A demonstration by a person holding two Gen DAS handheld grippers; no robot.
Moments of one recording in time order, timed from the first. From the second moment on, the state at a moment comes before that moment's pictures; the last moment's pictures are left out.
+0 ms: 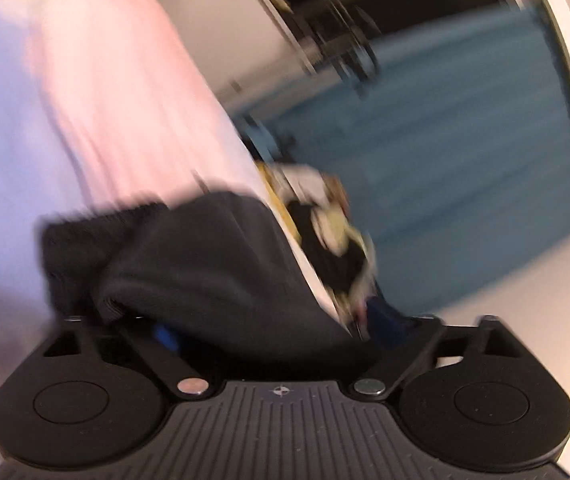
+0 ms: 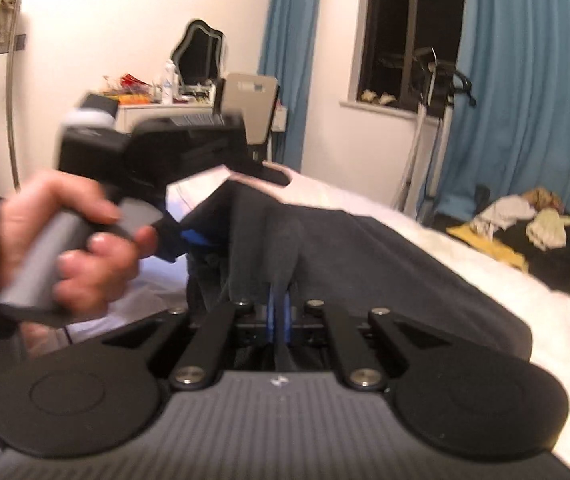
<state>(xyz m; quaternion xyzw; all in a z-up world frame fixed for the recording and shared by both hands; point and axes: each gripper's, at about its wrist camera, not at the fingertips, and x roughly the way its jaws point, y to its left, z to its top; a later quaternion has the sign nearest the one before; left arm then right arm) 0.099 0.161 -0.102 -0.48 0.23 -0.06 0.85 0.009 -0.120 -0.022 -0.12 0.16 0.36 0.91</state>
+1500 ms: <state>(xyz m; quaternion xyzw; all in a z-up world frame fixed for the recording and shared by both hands) 0.065 0.171 -0.099 -0.45 0.26 0.02 0.86 0.027 -0.049 -0.090 -0.23 0.19 0.38 0.88</state>
